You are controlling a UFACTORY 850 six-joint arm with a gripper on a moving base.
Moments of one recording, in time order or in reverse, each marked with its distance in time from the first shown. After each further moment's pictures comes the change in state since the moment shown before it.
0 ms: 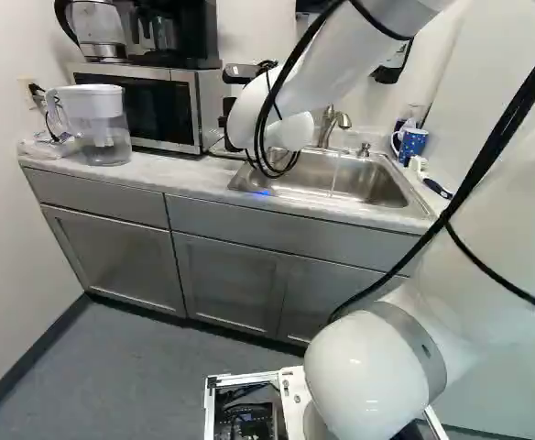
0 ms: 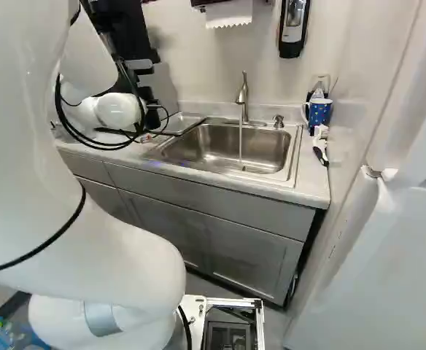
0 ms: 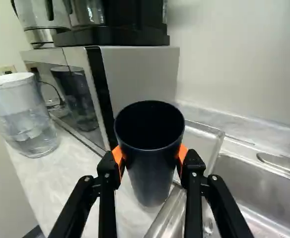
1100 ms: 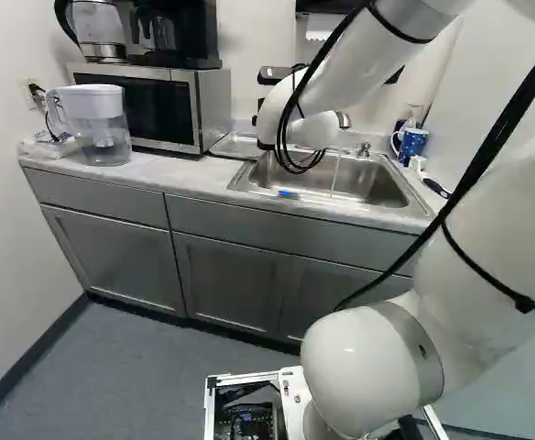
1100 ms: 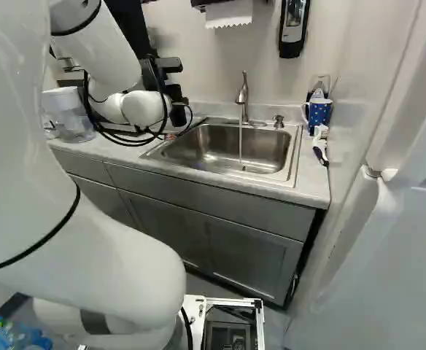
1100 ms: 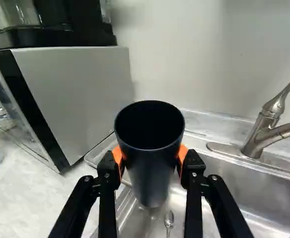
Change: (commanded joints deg) arm -10.2 0.1 0.1 0.0 0.0 0.0
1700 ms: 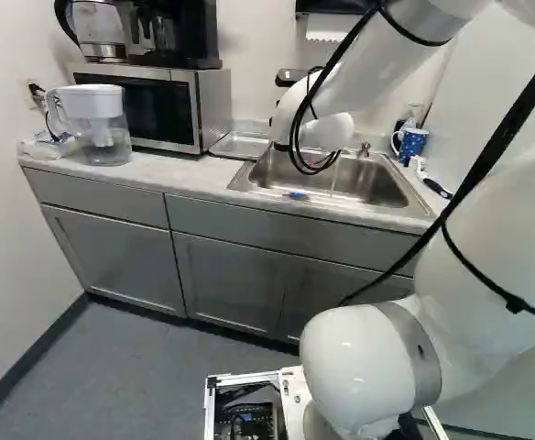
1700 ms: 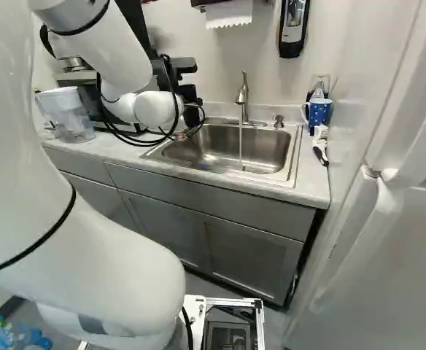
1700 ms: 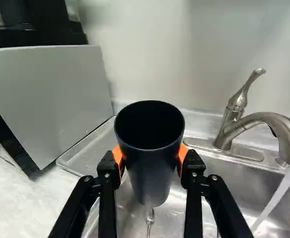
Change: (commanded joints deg) arm -5.5 0.2 0.9 0.0 0.0 0.0
